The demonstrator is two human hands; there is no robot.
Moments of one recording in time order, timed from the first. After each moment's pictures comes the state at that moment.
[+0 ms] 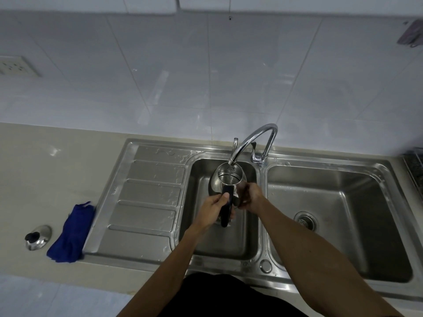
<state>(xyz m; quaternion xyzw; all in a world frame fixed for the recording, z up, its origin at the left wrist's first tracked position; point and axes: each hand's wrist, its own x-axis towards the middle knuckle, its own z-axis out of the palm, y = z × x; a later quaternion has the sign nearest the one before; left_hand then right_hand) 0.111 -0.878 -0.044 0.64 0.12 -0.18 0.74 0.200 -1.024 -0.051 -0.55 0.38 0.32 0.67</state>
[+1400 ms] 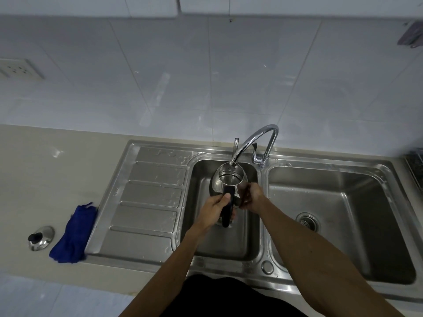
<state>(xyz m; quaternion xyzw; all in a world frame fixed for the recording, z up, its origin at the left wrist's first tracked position) 0.112 -0.880 -0.045 0.63 0.13 -0.17 0.75 0.202 -1.022 -0.049 -0.55 0.39 0.31 0.67</state>
